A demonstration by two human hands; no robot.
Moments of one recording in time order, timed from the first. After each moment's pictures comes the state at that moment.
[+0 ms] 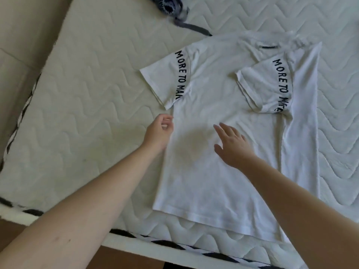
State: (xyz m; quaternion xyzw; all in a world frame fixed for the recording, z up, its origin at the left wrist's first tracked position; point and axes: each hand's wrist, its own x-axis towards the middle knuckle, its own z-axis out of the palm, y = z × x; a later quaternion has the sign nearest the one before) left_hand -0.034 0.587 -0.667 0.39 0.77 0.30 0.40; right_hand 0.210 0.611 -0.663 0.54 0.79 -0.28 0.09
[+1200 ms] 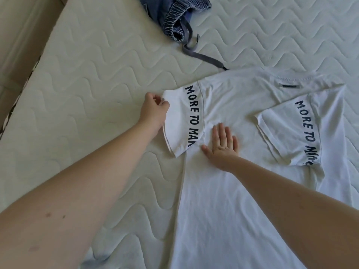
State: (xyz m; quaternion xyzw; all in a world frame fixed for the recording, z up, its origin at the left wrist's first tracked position) left_hand -0.133 0.793 -0.675 0.34 0.79 0.37 0.35; right_hand 0.102 0.755 -0.752 0.60 0.73 -0.29 0.13
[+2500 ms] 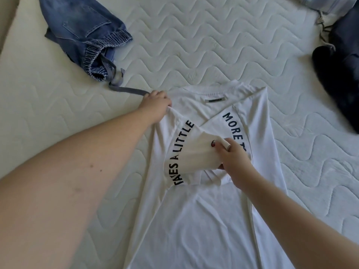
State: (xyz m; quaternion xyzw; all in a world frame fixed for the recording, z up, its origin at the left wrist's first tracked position) left_hand 0.049 0.975 -0.678 0.80 0.58 -0.13 0.09; right_hand 0.287 0.810 -0.658 0.69 0.34 -0.58 -0.29
